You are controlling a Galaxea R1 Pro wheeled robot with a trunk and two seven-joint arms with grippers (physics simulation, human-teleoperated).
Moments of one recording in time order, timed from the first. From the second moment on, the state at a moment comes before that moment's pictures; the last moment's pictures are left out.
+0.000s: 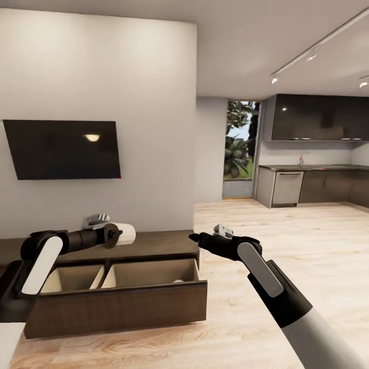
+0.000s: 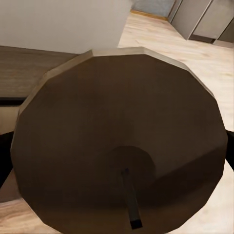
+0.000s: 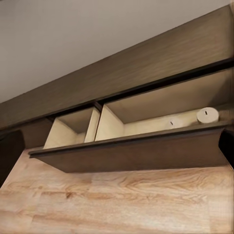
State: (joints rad) left arm -0.61 0.34 -0.01 -1.46 0.67 1.04 -0.03; right arm -0.67 -0.09 0.47 -1.37 -1.24 0.68 -0.54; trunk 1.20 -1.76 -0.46
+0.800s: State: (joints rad) left arm -0.61 0.33 -0.01 -1.45 0.66 1.04 -0.03; right arm -0.67 -0.09 0.47 -1.37 -1.24 0.68 -0.54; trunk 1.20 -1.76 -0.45
